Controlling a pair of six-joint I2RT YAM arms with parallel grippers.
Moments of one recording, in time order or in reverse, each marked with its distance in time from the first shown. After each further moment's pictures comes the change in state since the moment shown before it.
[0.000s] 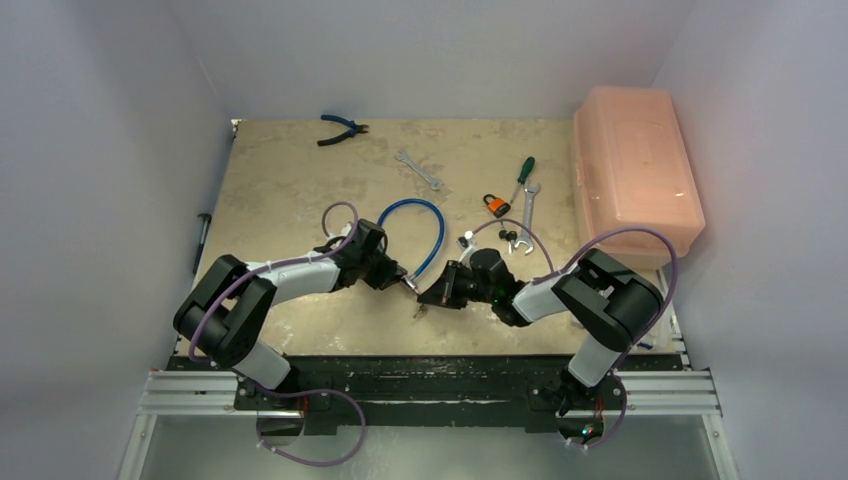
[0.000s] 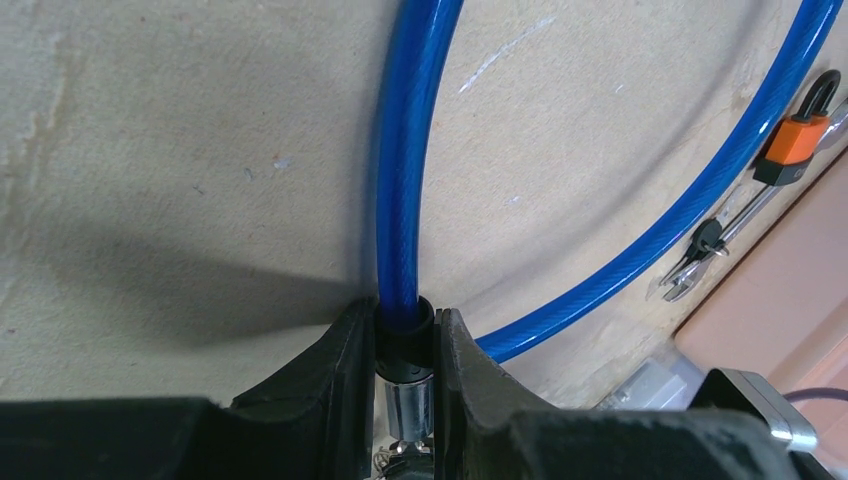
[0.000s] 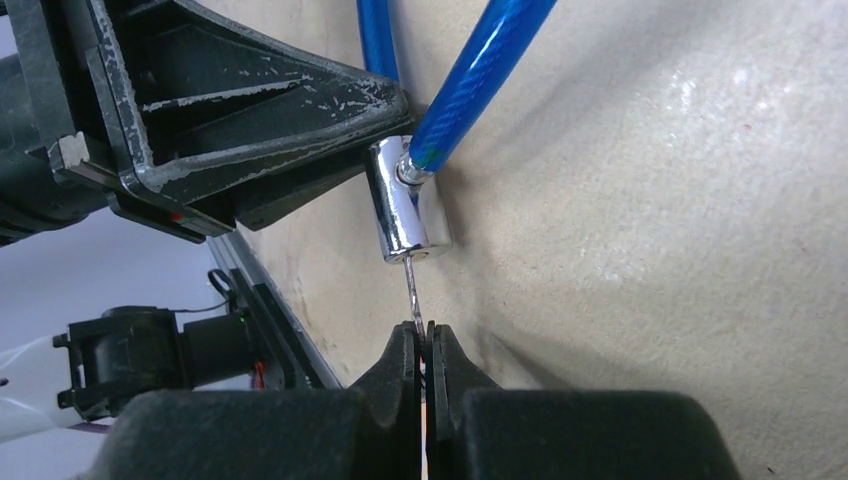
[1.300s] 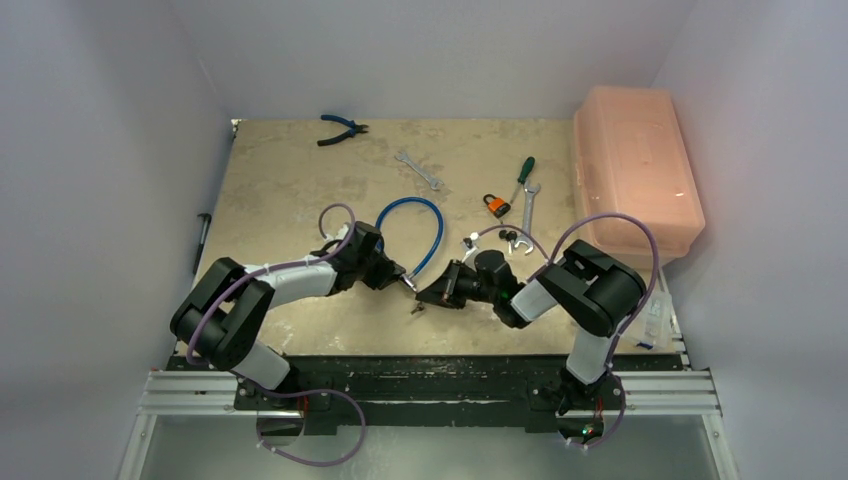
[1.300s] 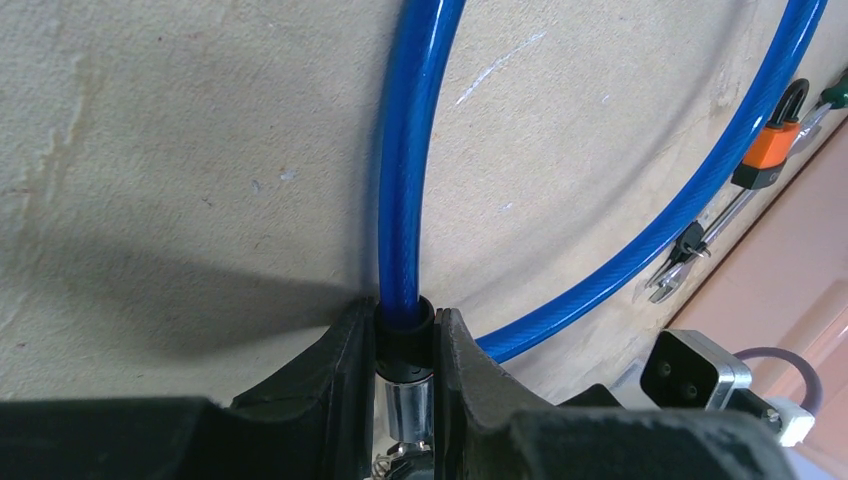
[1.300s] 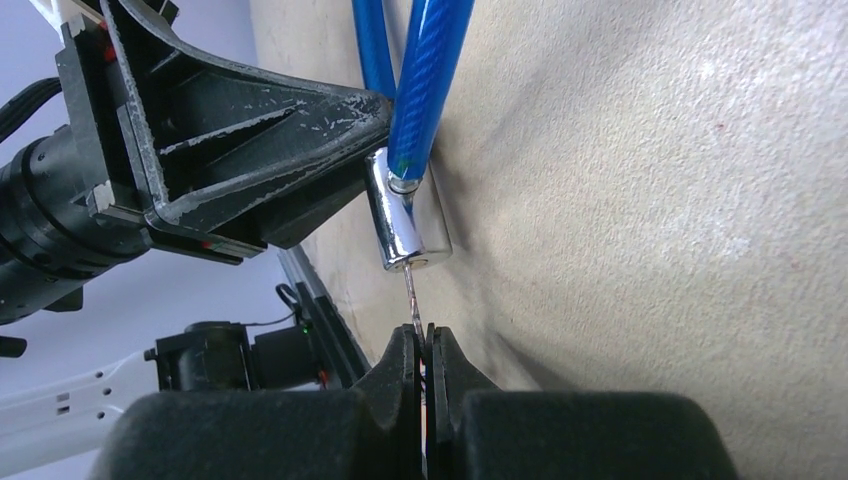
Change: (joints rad) left arm 0.011 -0.020 -0.043 0.059 -0.012 -0.005; right arm -0.037 0.125 -0.014 0.209 -0.075 0.167
